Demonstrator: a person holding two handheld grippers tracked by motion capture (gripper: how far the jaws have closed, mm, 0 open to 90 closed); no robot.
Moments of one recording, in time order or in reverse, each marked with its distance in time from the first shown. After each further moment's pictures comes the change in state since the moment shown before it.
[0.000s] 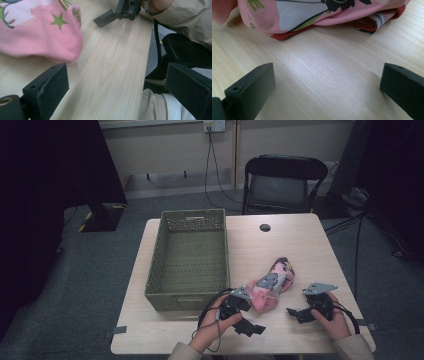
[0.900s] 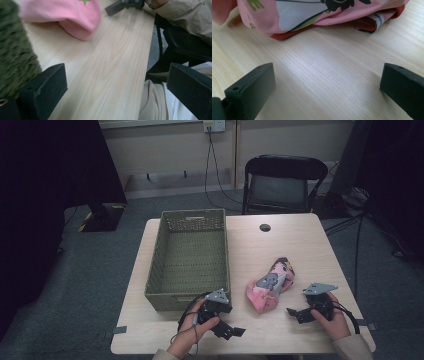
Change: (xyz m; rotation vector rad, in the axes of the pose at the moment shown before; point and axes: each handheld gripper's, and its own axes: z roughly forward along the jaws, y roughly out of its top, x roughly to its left) left arm 0.015 -0.038 -0.044 -0.052 0.020 -0.025; right arm 0.000 0.000 0.000 0.000 -0.003 0.002
